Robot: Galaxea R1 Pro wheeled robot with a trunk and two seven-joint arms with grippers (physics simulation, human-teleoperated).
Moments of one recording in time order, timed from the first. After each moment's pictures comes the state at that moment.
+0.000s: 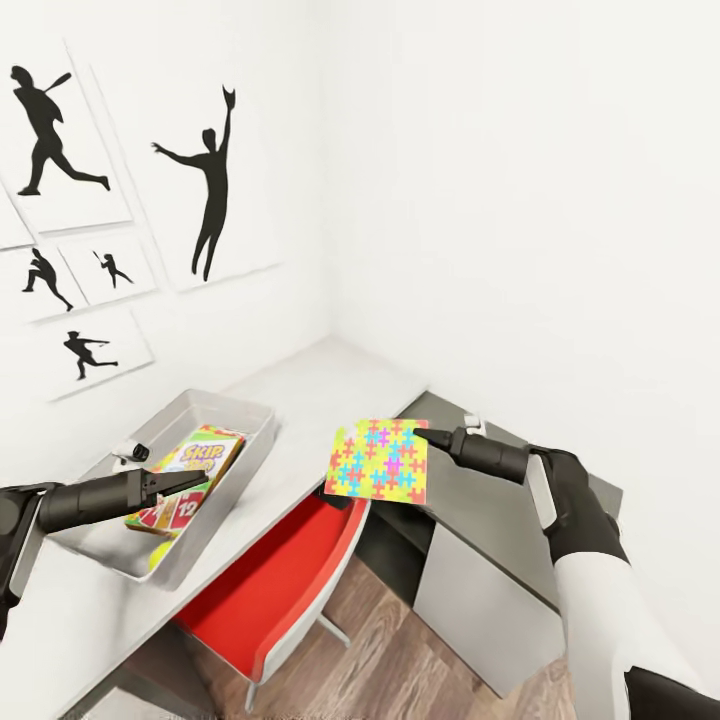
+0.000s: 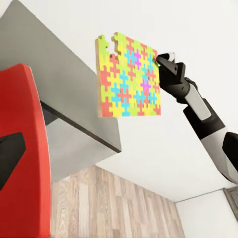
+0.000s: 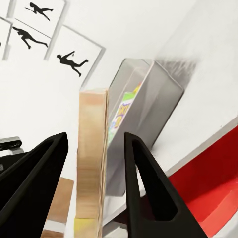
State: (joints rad) left arm -0.57 0.38 0.31 -1.23 0.08 1.03 -1.57; right arm -0.81 0.01 -0.33 -0.96 -0.07 0.93 1.11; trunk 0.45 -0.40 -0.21
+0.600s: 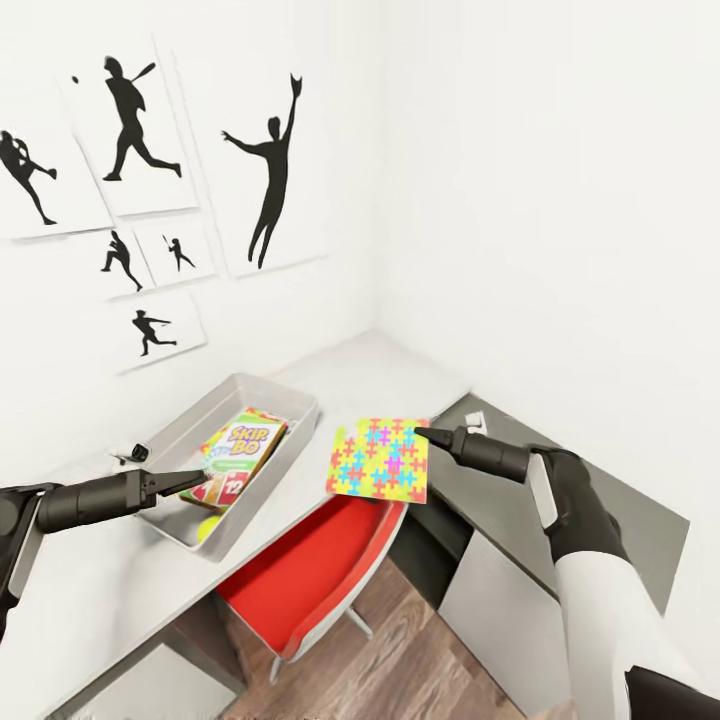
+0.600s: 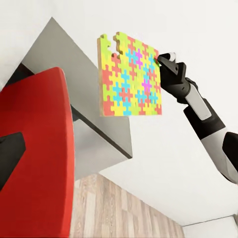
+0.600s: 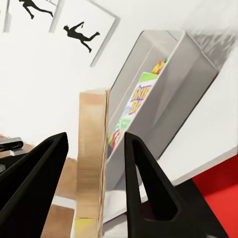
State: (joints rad) left arm -0.57 0.38 0.31 -1.23 0.08 1.03 -1.57; right arm -0.81 0.01 -0.33 -0.96 -0.08 0.94 1.12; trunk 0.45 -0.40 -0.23
